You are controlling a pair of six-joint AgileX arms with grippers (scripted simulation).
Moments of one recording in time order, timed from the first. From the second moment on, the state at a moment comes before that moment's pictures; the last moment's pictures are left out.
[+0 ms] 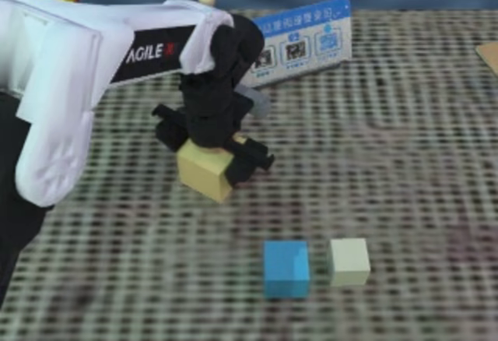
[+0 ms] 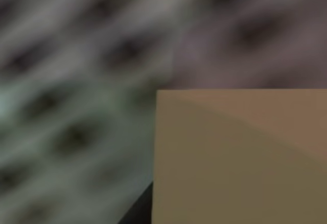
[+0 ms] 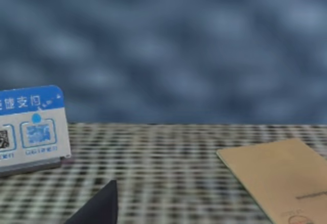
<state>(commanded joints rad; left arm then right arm) -0.52 2.45 1.85 -0.98 0.01 0.07 0.01 0.00 0.00 0.00 0.00 0.00</state>
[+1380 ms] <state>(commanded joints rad) -0.53 2.28 1.89 -1.16 0.00 -0.04 0.01 0.00 0.00 0.00 0.00 0.00</state>
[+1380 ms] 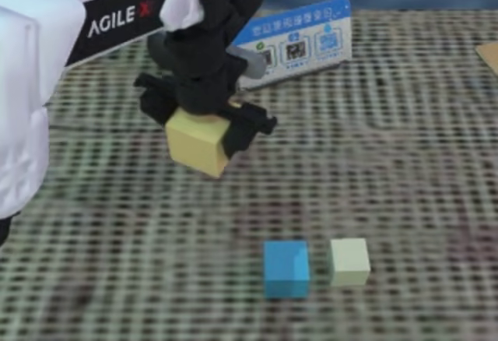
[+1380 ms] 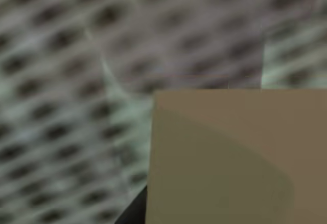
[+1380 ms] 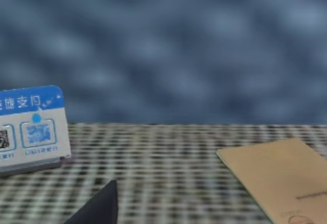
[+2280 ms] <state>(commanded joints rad) -0.68 1.82 1.25 -0.99 -0.01 -0.67 0.01 0.00 0.00 0.00 0.00 0.00</state>
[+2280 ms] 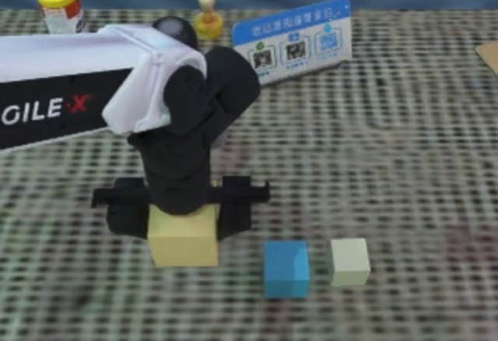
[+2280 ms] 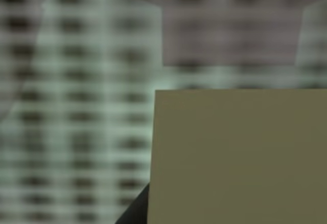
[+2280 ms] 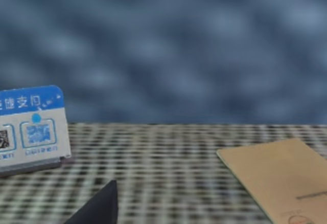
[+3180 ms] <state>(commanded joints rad) -0.68 1.94 1.10 -0.72 -0.01 -0.66 0.01 0.00 0.00 0.00 0.00 0.00</state>
